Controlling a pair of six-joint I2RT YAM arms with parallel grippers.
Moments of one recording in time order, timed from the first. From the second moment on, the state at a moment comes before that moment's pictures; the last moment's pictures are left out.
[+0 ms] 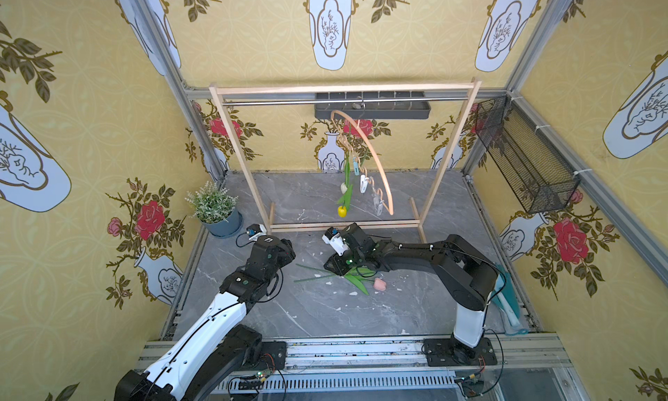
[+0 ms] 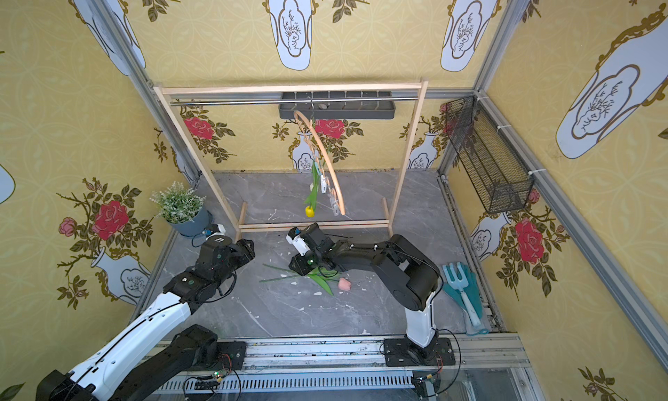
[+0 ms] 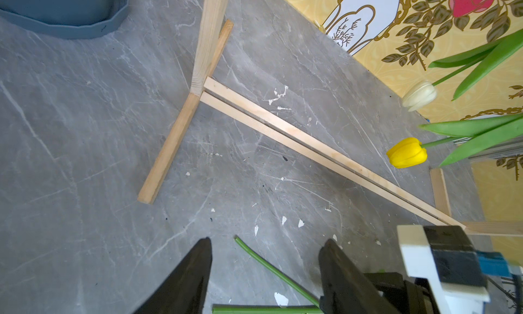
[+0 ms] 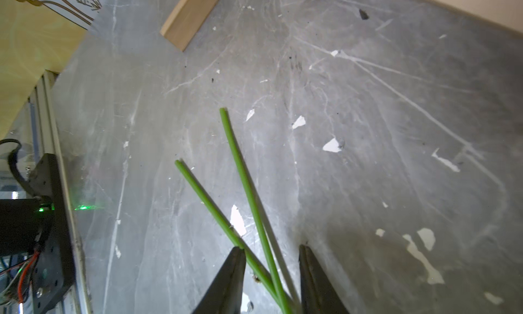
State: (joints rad) left arm -0.45 0.85 0.54 -0.35 -0.25 -0.81; right arm 0.96 1.91 1.07 -0.02 -0.34 0.24
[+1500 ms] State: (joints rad) left arm -0.45 0.88 0.49 -0.25 -0.13 -0.84; right arm 1.02 1.87 1.17 -0.18 -0.22 0.06
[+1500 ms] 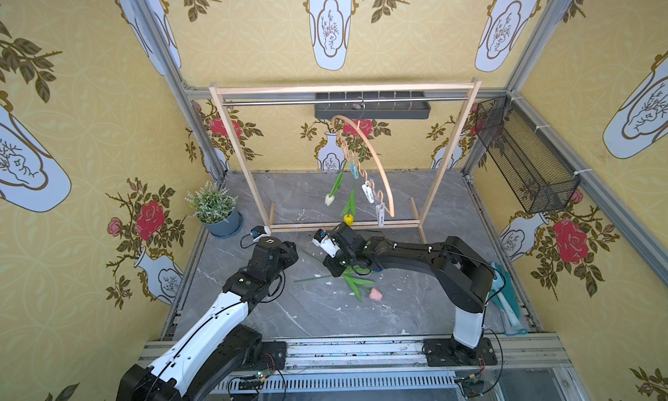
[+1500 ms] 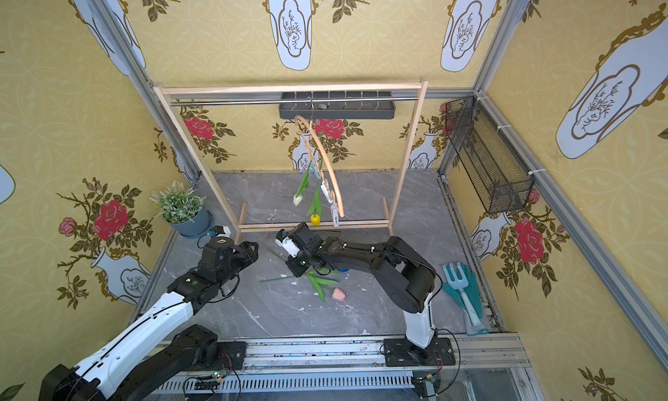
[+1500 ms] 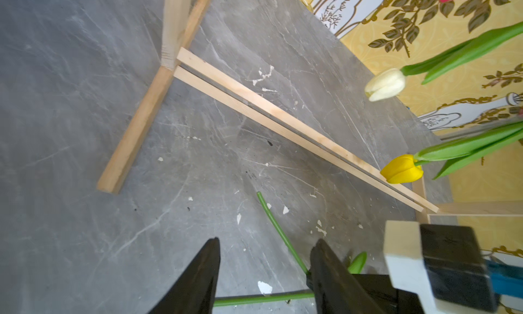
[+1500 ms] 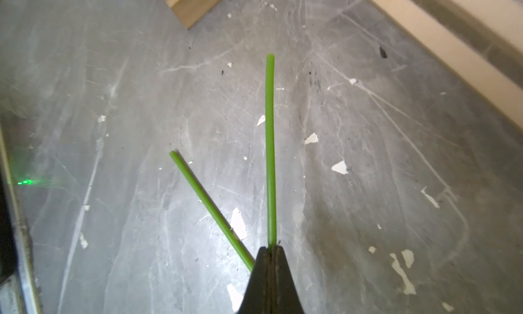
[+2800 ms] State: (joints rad) left arm -0.50 1.11 0.49 0.20 0.29 -0.89; right arm 0.98 1.61 0.92 0.18 -0.24 0.33
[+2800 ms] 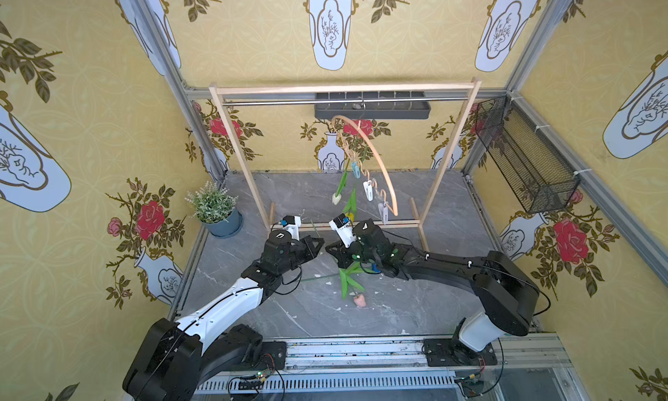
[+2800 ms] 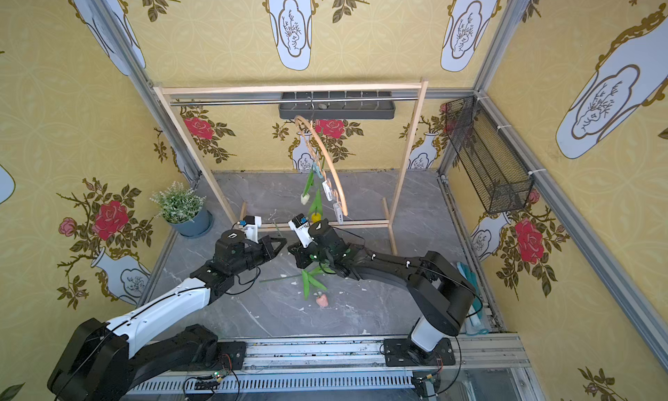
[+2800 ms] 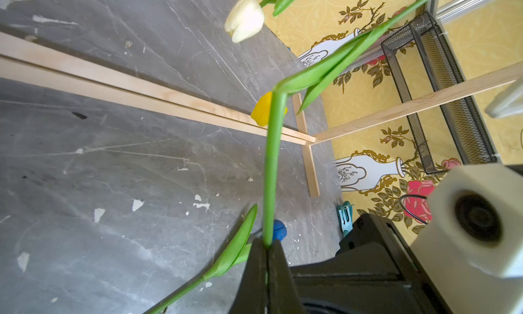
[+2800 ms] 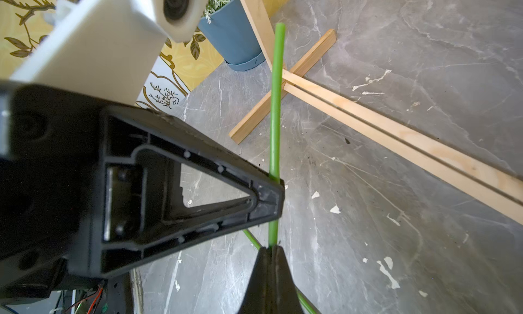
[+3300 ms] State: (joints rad) left arm -0.50 1.13 0.51 0.34 0.45 -0.79; right arm 0.89 1.39 0.69 0.28 -0.39 0.50
